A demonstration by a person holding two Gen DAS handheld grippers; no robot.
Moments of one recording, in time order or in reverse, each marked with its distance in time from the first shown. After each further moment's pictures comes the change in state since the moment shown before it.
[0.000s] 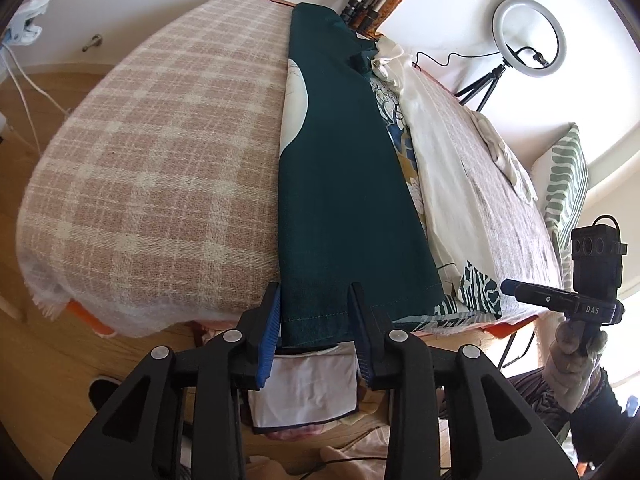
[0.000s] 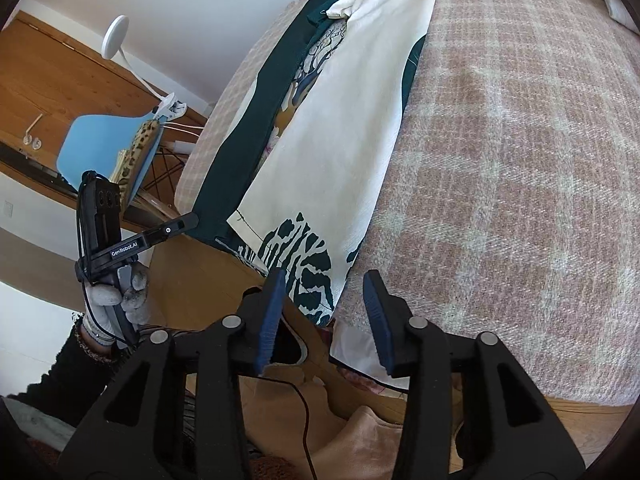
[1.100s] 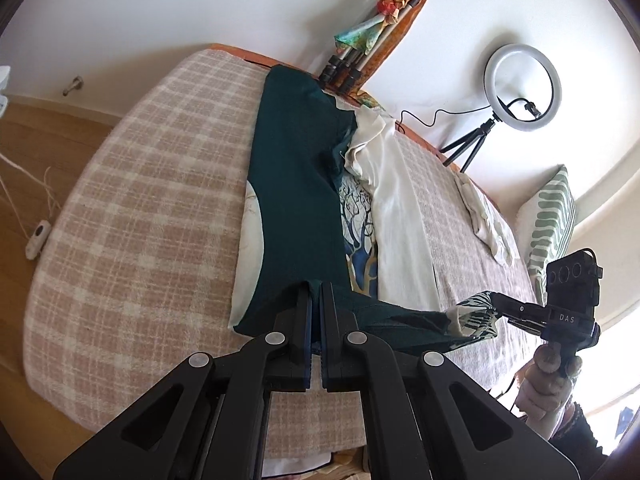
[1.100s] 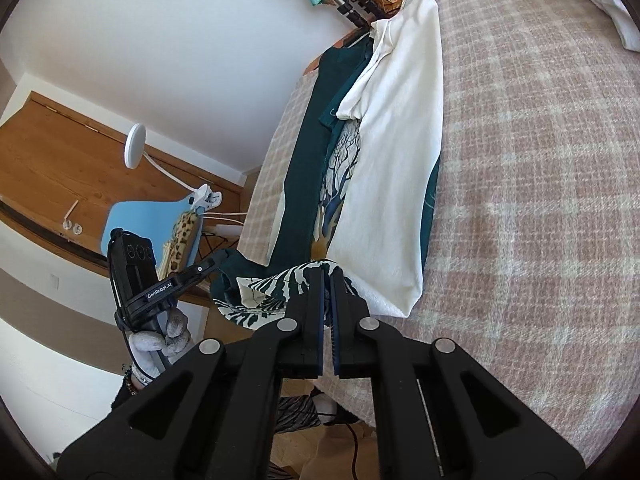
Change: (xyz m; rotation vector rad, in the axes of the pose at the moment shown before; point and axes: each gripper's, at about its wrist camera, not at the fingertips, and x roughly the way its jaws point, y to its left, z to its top) left arm -0.008 -0.022 0.105 -0.007 -0.118 -0.049; right arm -0.030 -0.028 0.103 0.135 -0.186 0.161
